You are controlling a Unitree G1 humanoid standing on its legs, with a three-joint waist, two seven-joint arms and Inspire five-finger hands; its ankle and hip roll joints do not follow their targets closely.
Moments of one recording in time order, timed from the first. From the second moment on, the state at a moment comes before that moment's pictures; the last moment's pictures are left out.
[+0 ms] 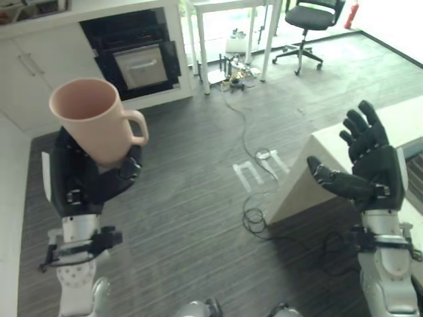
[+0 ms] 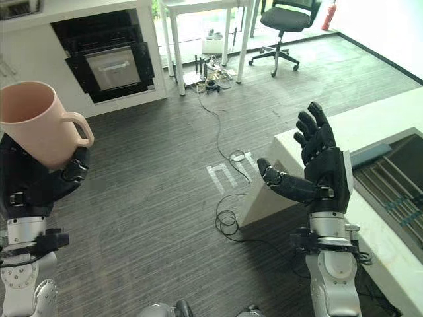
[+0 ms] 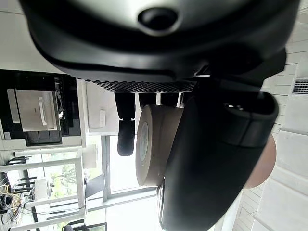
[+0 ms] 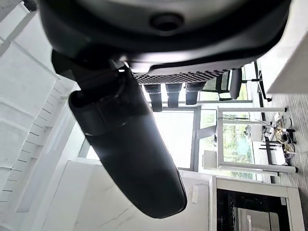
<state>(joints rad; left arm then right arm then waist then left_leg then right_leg) 0.13 0.41 0.25 -0.24 -0.42 -0.44 0.06 0.12 -0.36 -0.16 -0.34 0.36 -0.26 -0.04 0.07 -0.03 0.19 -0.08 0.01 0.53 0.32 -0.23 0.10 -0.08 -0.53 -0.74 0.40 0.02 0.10</state>
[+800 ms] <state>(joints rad) 0.16 0.39 0.12 -0.28 -0.42 -0.39 0.09 0.20 -0.44 -0.16 -0.35 0.36 -0.22 0.06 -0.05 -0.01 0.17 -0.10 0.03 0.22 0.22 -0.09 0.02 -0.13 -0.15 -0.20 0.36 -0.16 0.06</state>
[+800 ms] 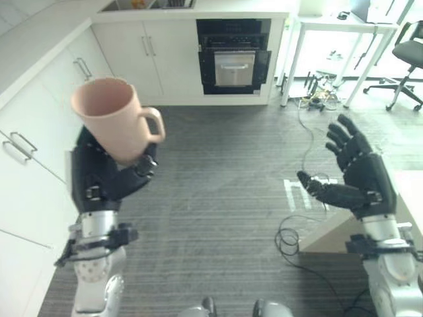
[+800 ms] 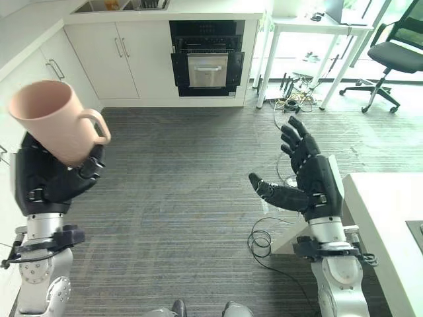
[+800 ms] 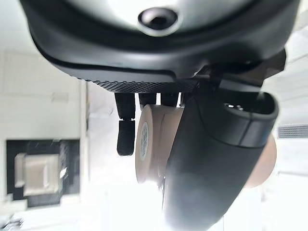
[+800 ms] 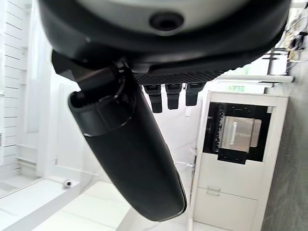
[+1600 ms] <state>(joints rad) 0.15 0.37 0.11 -0.25 -0.42 -0.41 0.05 0.23 -0.51 -0.14 -0.40 0.40 -0.21 0.14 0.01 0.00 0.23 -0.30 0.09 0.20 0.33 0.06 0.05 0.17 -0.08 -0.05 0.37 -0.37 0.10</state>
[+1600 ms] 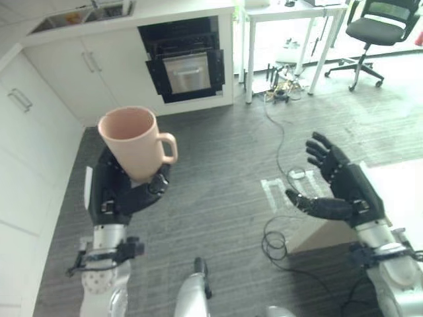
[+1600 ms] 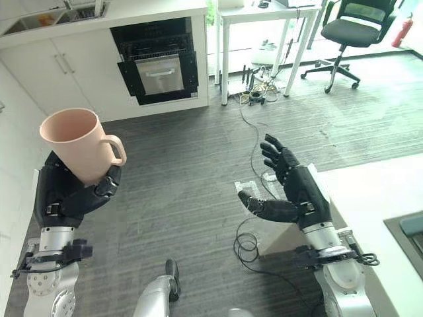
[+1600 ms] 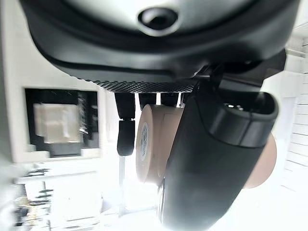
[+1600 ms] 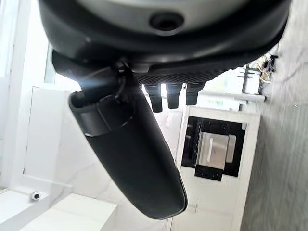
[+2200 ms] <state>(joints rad) 0.16 0.37 0.19 -0.20 -0.38 -0.43 0.13 0.29 -0.43 -0.13 -0.42 0.46 -0.22 0.14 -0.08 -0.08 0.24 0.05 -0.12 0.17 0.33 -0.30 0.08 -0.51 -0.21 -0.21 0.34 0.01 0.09</state>
